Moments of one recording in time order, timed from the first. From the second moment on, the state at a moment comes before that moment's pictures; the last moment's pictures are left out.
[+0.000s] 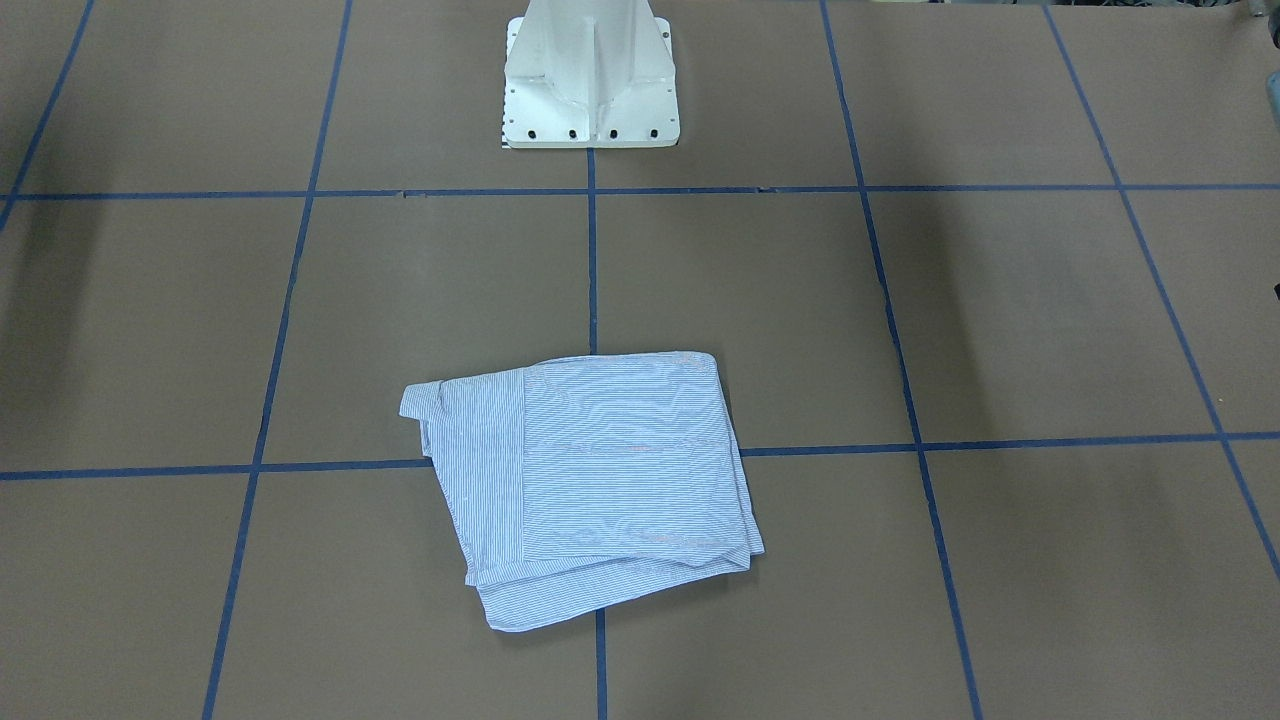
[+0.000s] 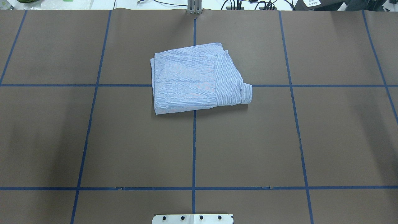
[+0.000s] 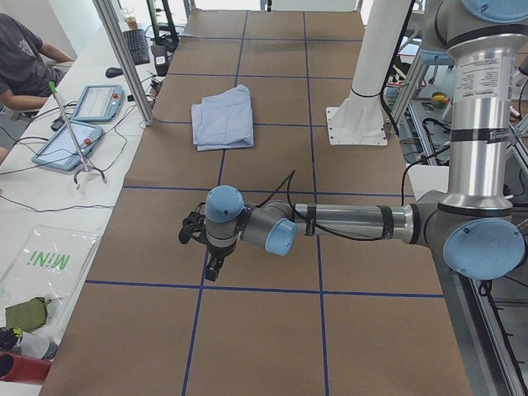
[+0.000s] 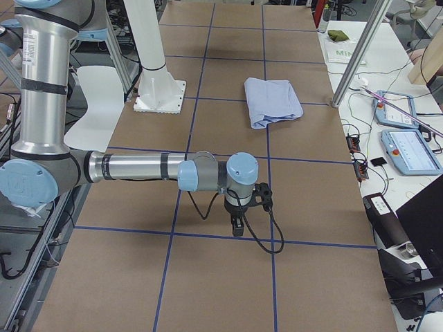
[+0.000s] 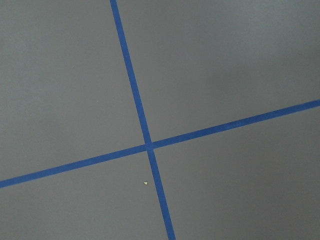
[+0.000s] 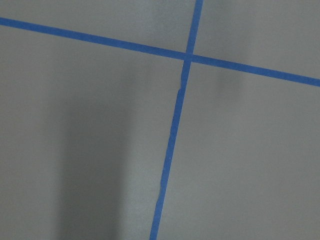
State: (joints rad) left arm -1.47 -1.53 -1.61 -1.92 -2.32 -0.06; right arm 1.51 -1.70 1.76 -1.60 2.31 -0.11
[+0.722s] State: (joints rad) left arm -1.53 -1.48 -1.69 -1.92 -2.35 -0.04; right arm 1.50 -1.64 1.69 -1.61 2.34 -0.10
